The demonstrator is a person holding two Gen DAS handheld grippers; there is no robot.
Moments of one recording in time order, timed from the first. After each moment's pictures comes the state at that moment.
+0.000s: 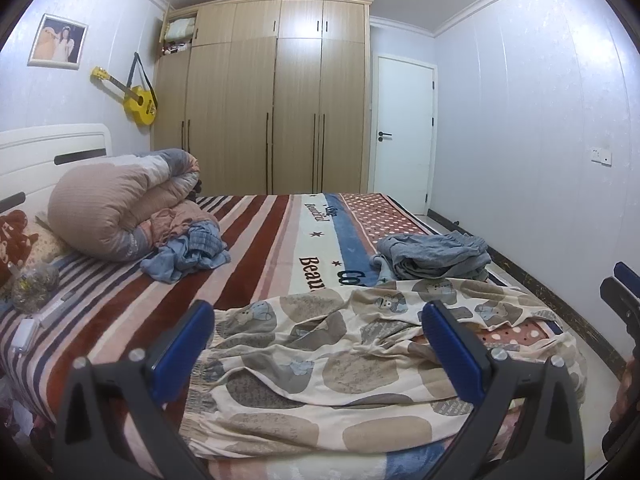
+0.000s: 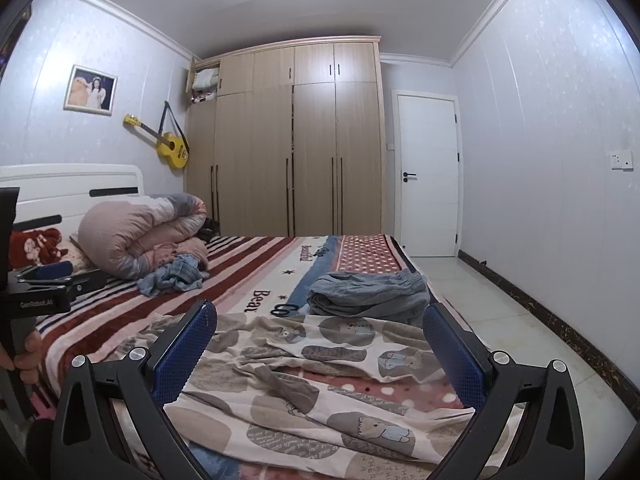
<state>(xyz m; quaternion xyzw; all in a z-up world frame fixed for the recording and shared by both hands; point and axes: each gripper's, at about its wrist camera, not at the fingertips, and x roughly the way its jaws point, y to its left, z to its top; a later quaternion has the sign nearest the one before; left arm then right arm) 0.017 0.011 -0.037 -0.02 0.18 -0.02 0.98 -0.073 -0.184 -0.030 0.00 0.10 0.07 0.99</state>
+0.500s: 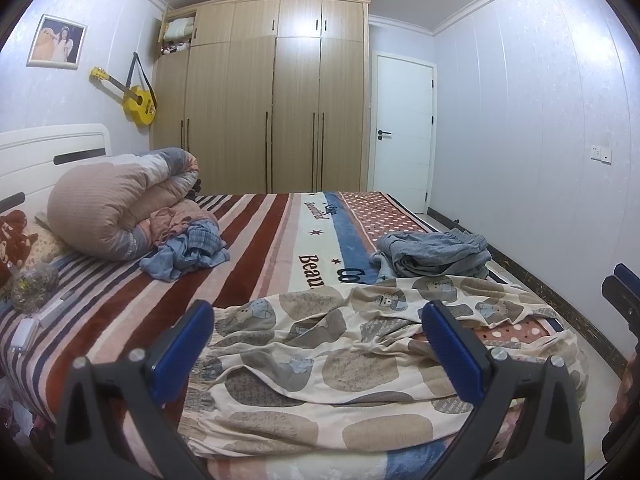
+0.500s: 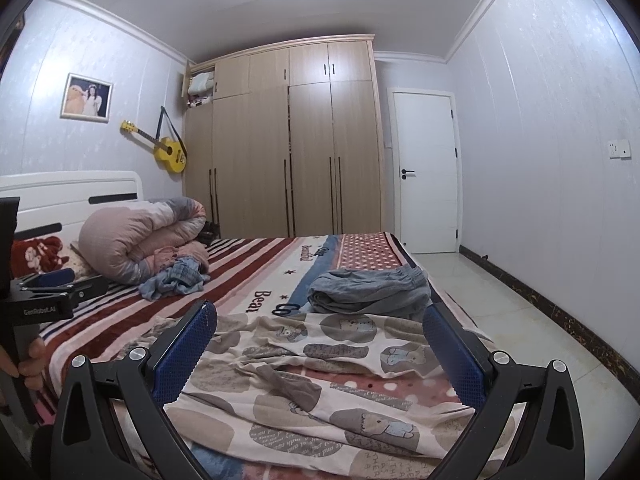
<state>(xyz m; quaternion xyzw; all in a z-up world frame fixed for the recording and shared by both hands) 0.019 0.013 -0.042 -0.01 0.18 -0.02 0.98 -0.075 -0.188 -0.033 0.01 0.10 0.06 0.99</state>
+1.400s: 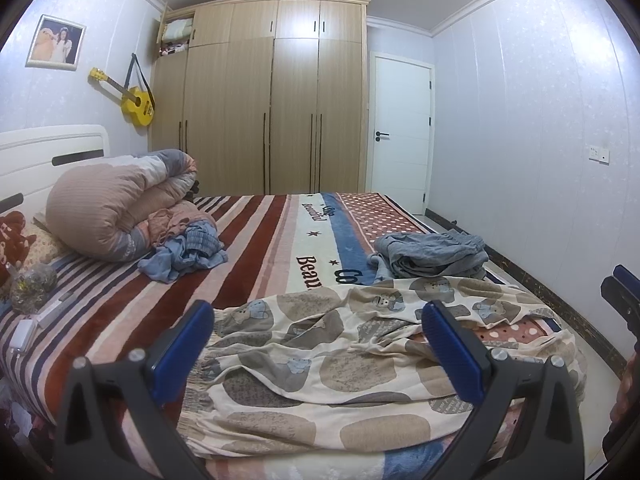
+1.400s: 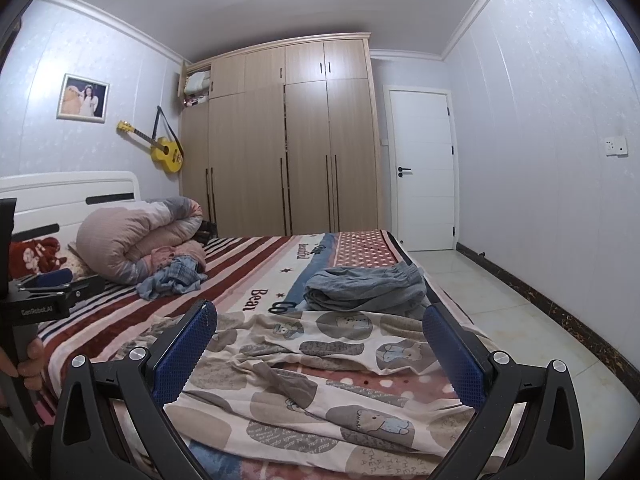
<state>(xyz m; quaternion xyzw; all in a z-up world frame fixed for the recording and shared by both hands) 0.016 0.009 -0.041 -0.01 0.17 -0.02 0.98 -0.073 -0.191 -0.037 0.01 0.10 0.06 0.99</state>
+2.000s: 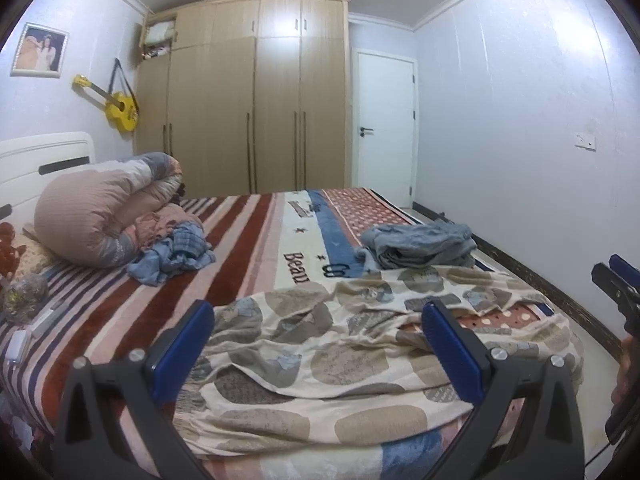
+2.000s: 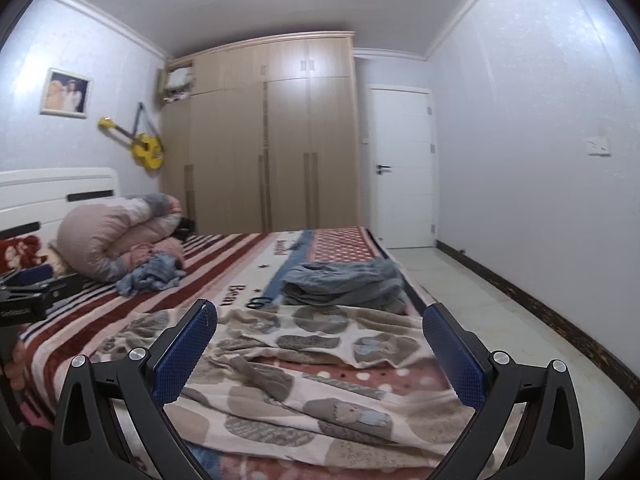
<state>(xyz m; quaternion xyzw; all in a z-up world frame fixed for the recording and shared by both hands) 0.013 0.005 -0.048 0.01 0.18 -0.06 0.98 -0.074 -0.207 -0.050 0.02 0.11 0.02 0.99</state>
